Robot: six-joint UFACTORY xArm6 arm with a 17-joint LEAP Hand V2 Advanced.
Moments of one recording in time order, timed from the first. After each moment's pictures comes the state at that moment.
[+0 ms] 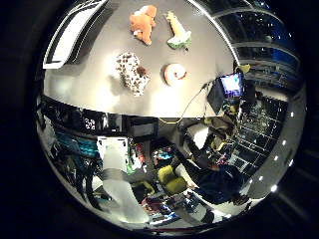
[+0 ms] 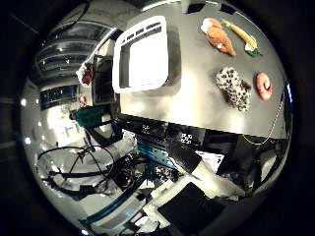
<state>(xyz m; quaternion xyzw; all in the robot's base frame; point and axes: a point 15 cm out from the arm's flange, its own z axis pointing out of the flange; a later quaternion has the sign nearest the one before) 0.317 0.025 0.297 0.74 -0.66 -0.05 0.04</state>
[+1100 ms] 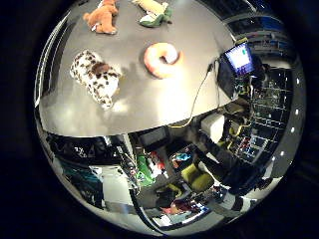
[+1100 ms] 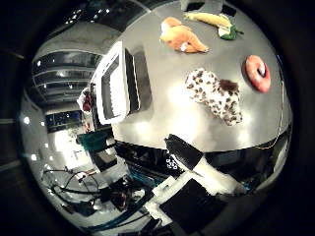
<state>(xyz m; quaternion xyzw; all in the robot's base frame) 0.326 -0.084 0.179 0.65 -0.76 -0.04 -0.03</state>
